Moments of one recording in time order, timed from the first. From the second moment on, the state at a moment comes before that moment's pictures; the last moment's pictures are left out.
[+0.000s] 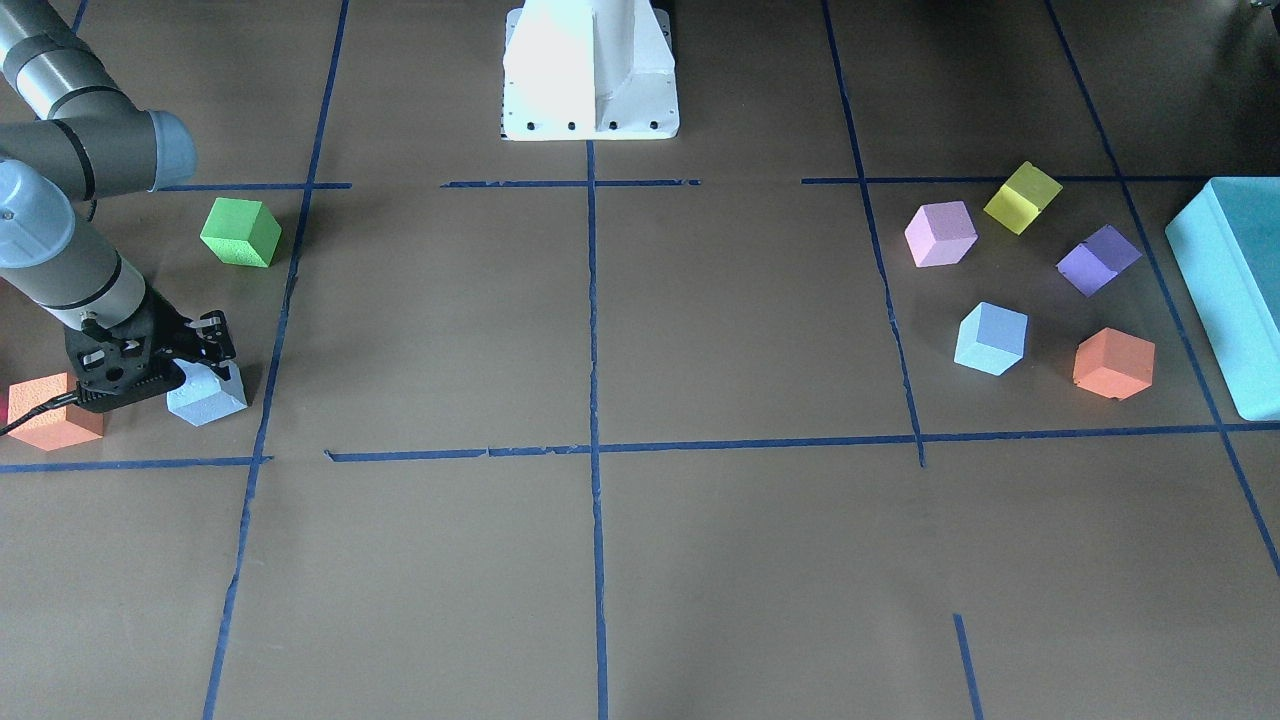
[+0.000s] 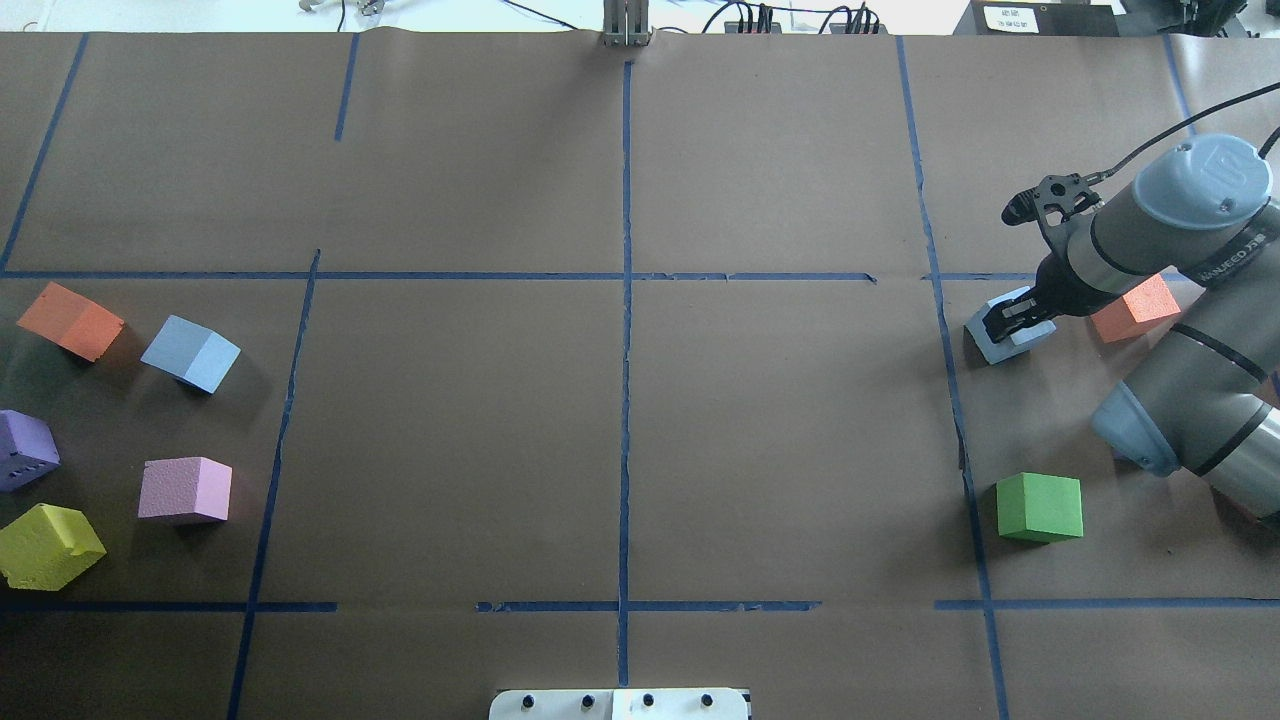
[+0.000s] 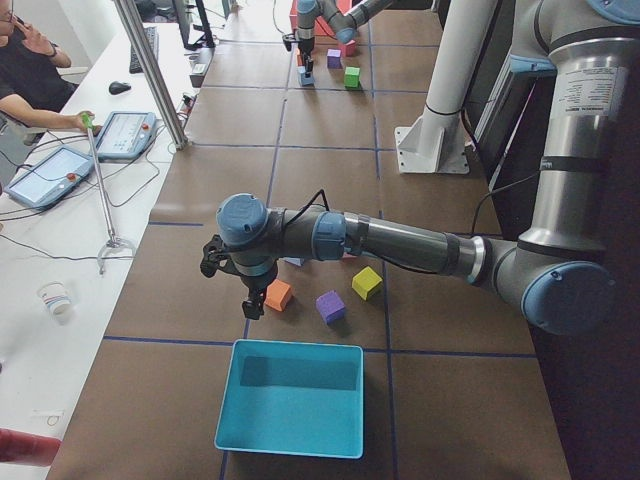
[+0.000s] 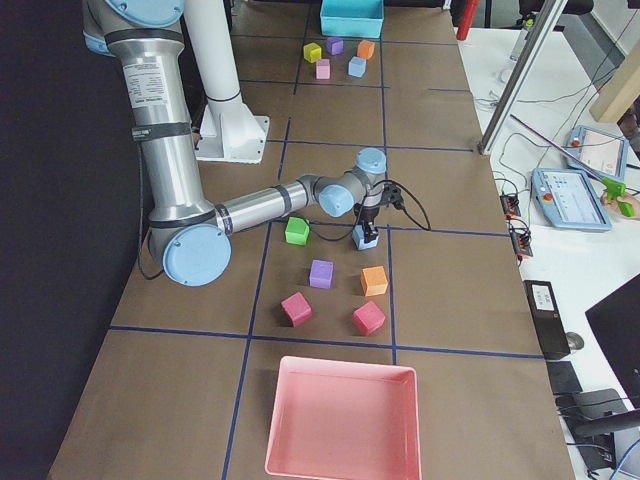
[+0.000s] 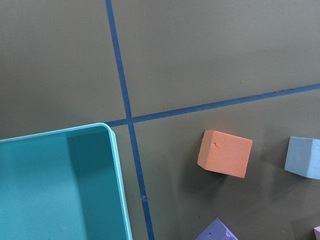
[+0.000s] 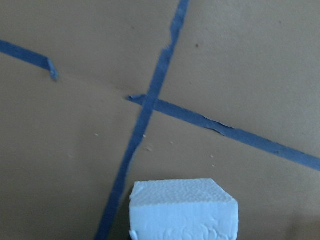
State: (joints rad) left arm -1.59 -1.63 -1.71 -1.42 -2.45 0.17; right arm 0.89 -1.37 1.66 -1.27 2.10 0.53
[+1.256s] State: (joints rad) left arm -1.58 -1.59 -1.76 -1.42 -2.54 0.17; right arm 0.56 -0.76 1.40 -1.35 1.92 1.35
